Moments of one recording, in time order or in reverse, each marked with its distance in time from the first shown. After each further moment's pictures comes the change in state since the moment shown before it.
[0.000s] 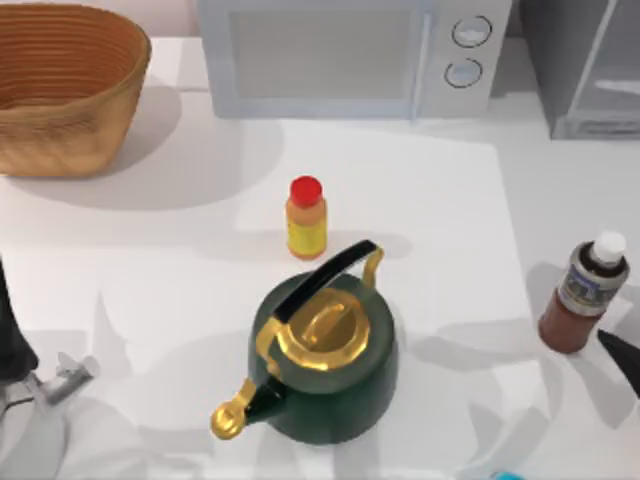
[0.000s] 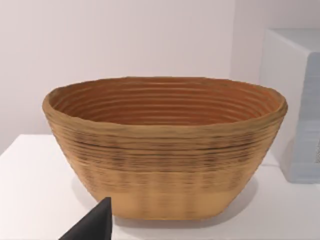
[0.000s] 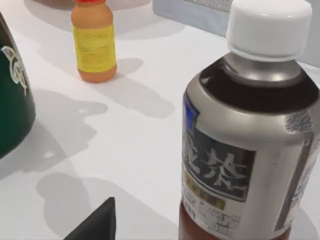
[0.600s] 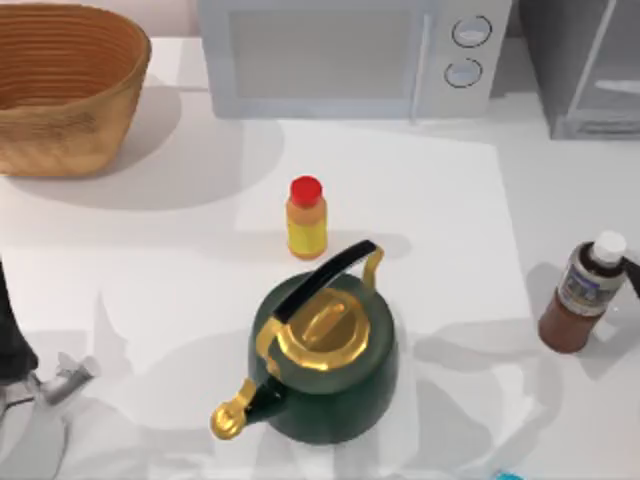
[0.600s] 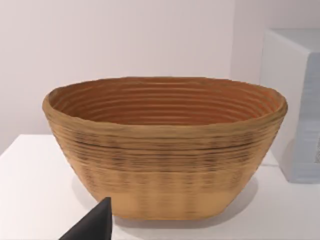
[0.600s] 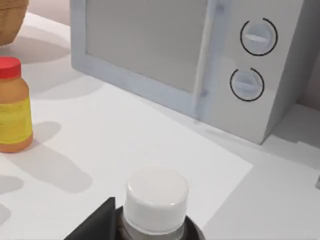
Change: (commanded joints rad) left arm 0.000 0.000 0.000 0.000 0.000 0.000; right arm 0.069 -0.411 0.040 -0.233 0.239 0.108
